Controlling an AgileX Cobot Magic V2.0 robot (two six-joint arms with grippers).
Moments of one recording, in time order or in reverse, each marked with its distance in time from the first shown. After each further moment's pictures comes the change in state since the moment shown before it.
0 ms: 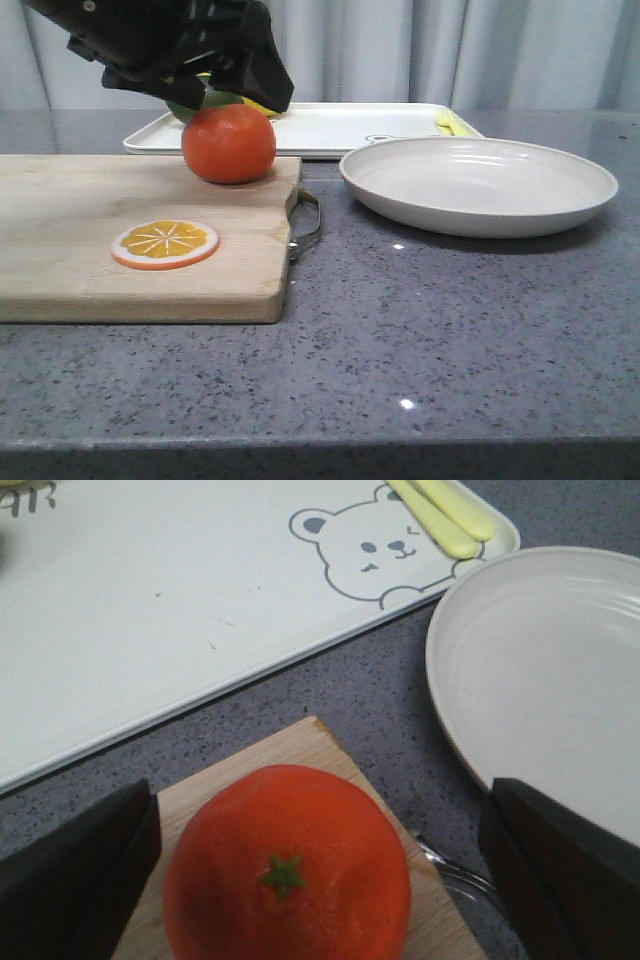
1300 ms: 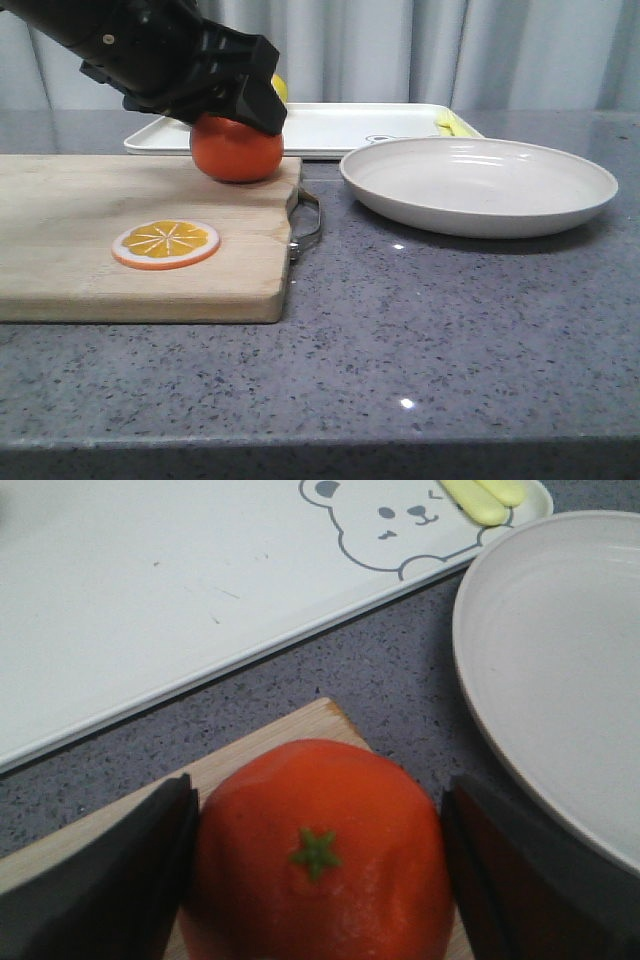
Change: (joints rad) left arm 0.000 0.053 -0.008 0.010 -0.014 0.000; right arm 0.000 0.000 0.000 0.002 0.000 0.002
